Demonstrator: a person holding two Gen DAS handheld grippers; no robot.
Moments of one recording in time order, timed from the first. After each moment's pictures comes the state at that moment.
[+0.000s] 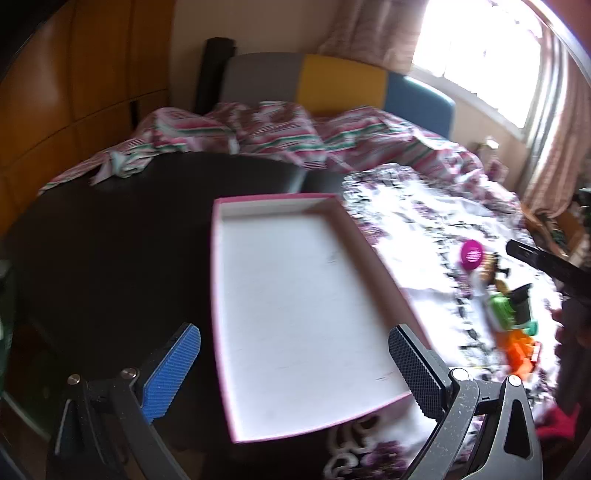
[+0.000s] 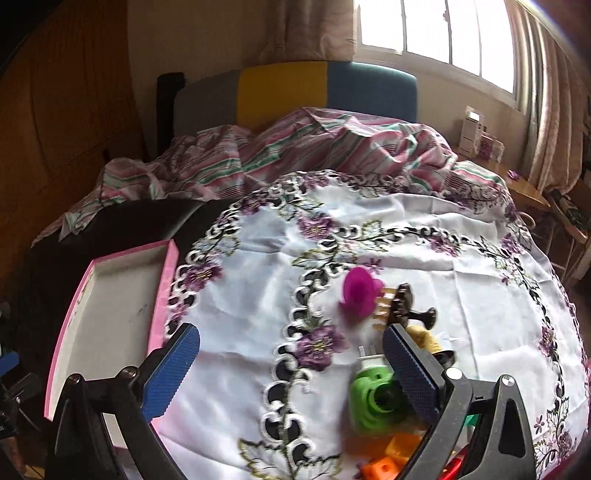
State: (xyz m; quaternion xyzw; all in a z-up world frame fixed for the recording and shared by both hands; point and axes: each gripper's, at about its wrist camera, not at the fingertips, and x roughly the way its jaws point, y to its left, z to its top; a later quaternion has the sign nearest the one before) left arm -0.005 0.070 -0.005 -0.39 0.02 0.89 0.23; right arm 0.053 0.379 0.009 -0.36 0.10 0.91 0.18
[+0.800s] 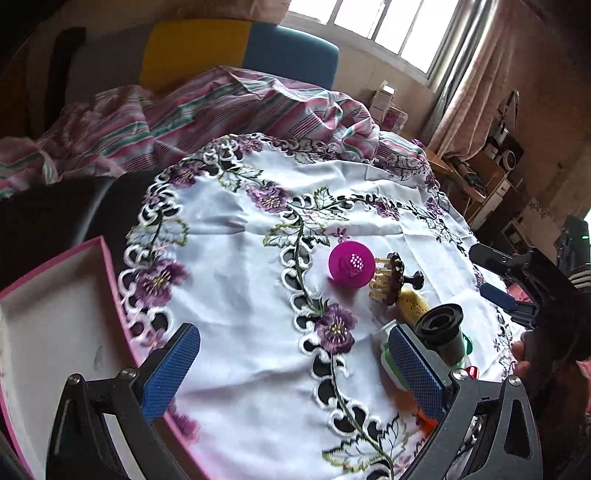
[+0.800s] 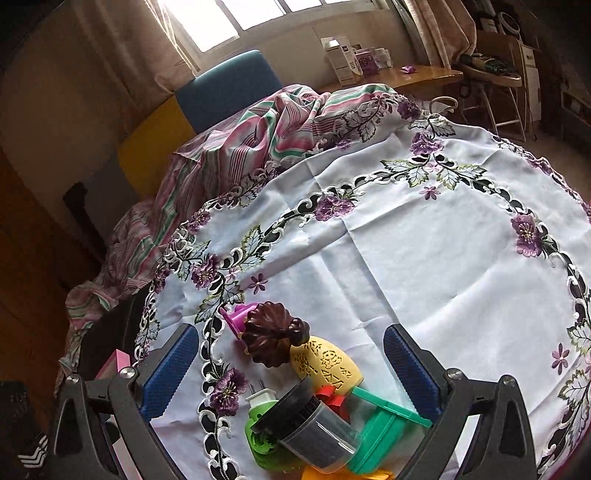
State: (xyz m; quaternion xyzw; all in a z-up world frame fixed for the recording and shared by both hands) left arm -0.060 0.296 -0.013 -0.43 0.07 0.79 0.43; right arm 0.112 0.524 -0.014 -0.30 0.35 0.85 0.26
